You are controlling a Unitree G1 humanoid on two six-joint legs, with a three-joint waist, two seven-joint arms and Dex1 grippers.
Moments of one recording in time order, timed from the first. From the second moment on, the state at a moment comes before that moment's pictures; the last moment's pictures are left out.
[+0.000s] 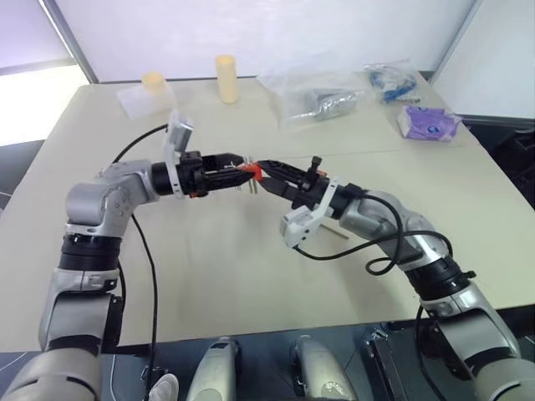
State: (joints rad) left arm -0.76 0.59 0.02 0.14 -0.66 0.76 -1.13; right arm -0.66 -0.54 0.33 0.05 -0.73 -0.62 0.25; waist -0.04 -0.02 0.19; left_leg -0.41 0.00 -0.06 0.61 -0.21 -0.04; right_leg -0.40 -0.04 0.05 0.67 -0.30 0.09
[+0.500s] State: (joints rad) left arm -0.73 0.60 0.01 0.10 -0.64 0.76 -1.15; right arm -0.66 -0.55 0.33 0.06 -0.71 -0.62 0.26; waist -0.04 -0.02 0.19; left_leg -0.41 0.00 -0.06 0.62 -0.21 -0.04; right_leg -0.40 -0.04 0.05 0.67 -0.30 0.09
